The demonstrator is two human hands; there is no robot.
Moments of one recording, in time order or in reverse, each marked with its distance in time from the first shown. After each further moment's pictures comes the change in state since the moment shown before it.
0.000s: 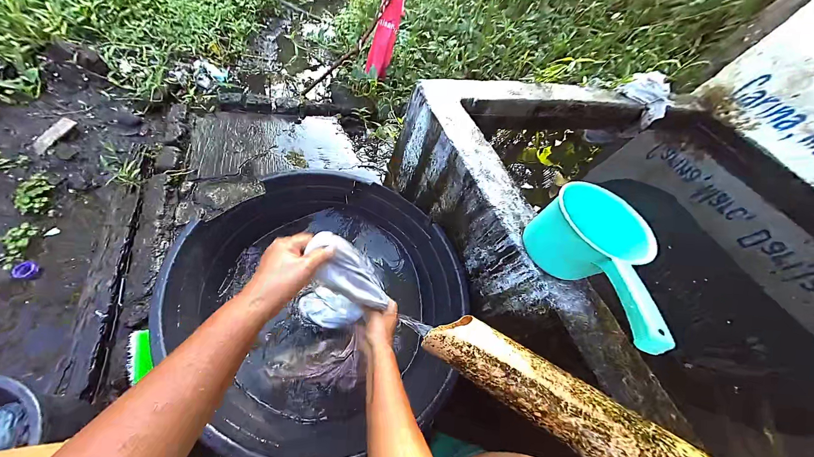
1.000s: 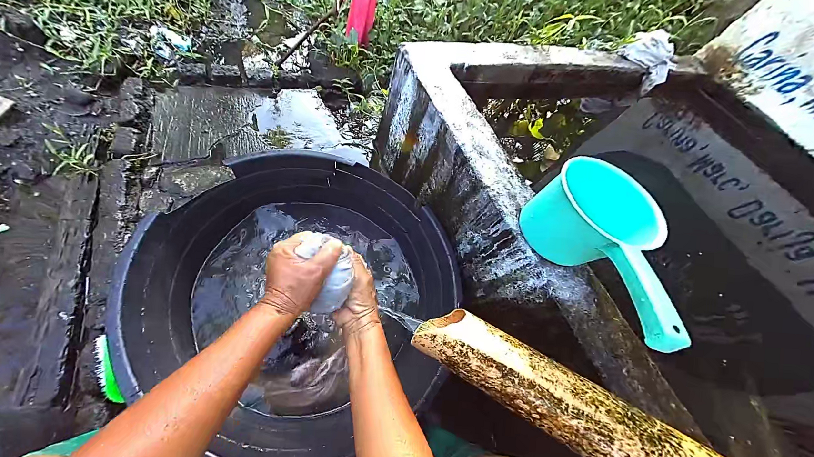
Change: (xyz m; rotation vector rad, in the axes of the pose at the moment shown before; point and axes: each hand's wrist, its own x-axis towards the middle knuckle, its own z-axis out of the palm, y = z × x) left_hand 0.024 -0.034 0.064 0.016 0.303 0.239; right_hand -0.021 -0.069 0.035 0.351 -0.414 0.177
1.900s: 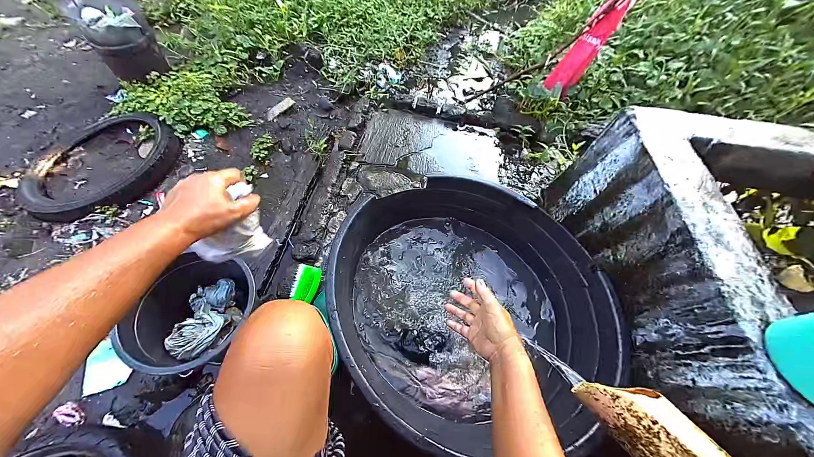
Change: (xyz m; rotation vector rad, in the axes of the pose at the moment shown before) left_hand -0.050 -0.026 -0.400 0.940 0.023 -0.318; right_hand -0.023 0.010 0.025 -0.649 -0.040 0.372
